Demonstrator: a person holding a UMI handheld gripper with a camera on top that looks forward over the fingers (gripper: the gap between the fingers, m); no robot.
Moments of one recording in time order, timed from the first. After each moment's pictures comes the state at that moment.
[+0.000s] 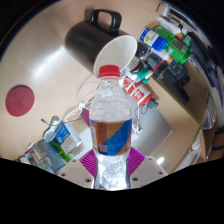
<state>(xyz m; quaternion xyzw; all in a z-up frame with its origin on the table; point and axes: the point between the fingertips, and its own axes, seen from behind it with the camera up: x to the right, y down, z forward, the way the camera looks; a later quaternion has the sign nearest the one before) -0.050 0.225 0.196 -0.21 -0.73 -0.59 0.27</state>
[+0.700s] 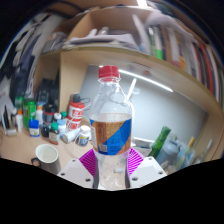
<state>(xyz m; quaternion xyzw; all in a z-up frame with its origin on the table) 0.018 0.185 0.187 -0.74 -0.24 -0.01 0.63</state>
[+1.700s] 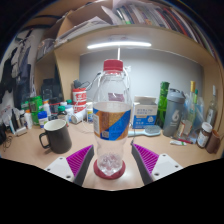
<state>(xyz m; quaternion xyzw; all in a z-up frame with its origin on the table) 0.052 0.119 0.054 -0.79 -0.16 0.10 0.58</state>
